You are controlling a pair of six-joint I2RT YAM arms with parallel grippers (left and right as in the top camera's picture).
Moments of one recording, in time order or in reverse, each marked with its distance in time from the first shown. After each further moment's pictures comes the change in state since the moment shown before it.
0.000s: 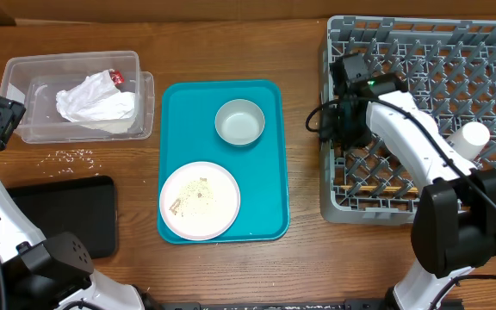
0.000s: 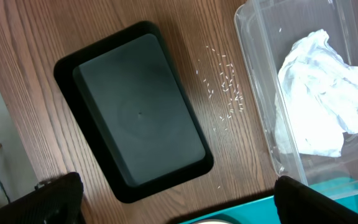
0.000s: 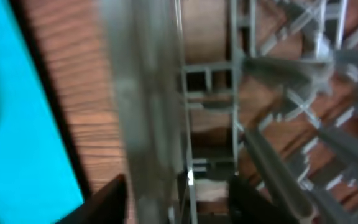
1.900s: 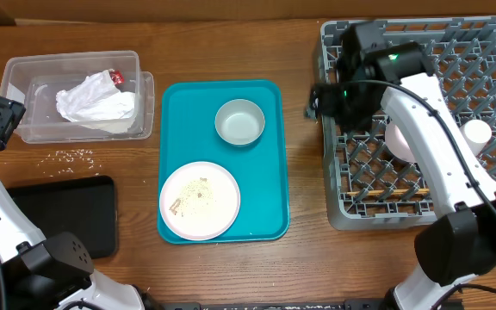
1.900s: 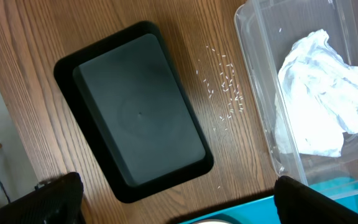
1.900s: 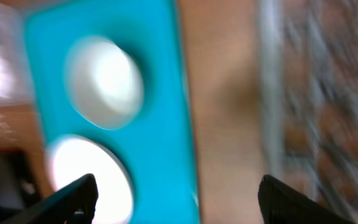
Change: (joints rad) left arm 0.000 0.000 0.000 0.000 0.000 0.000; right arm 0.008 -0.047 0.325 -0.184 -0.237 0.016
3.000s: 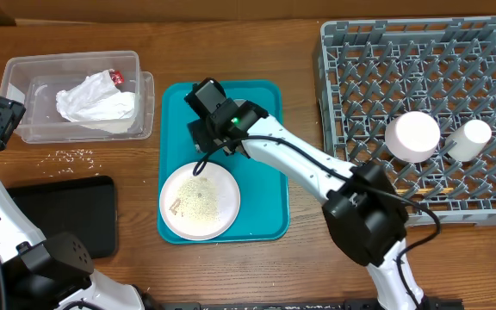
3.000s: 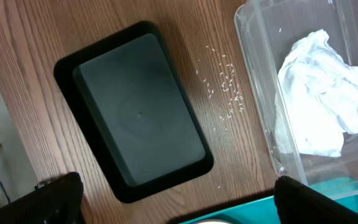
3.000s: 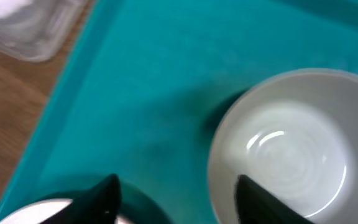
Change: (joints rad) left arm 0.000 0.000 0.000 0.000 0.000 0.000; right arm 0.516 0.369 0.028 0.523 0.335 -0.090
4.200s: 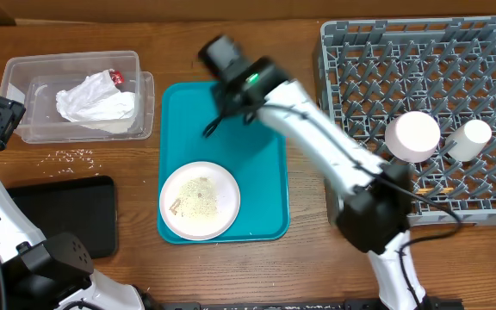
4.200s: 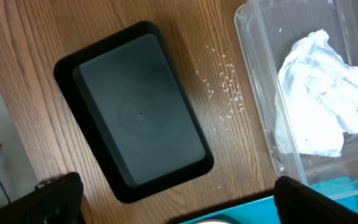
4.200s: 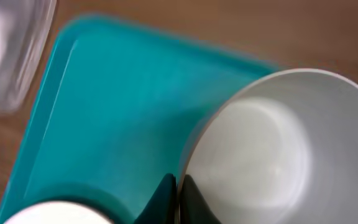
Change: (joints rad) left arm 0.000 0.000 0.000 0.000 0.000 0.000; right arm -0.115 0.006 0.410 -0.429 0.106 0.015
